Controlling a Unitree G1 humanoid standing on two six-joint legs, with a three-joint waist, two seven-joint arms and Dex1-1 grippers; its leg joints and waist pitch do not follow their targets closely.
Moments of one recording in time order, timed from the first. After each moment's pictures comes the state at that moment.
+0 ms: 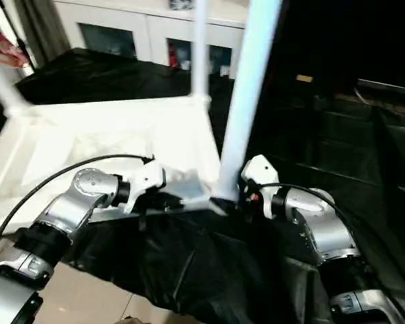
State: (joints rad) left arm -0.62 0.32 -0.34 0.59 0.02 0.06 -1.19; right arm -0.39 -0.47 0.15 0.36 0.16 0.12 1.04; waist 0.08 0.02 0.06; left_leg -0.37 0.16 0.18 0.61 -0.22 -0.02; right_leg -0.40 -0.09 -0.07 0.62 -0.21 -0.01
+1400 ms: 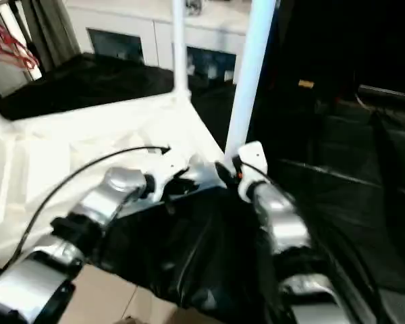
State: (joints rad) left arm -0.74 0.12 -0.30 0.78 0.10 0.17 -0.79; right arm -0.51 -0.14 0.00 0.61 0.05 0.11 0.34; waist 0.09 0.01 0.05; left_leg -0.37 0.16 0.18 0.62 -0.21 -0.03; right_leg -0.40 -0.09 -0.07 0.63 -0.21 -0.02
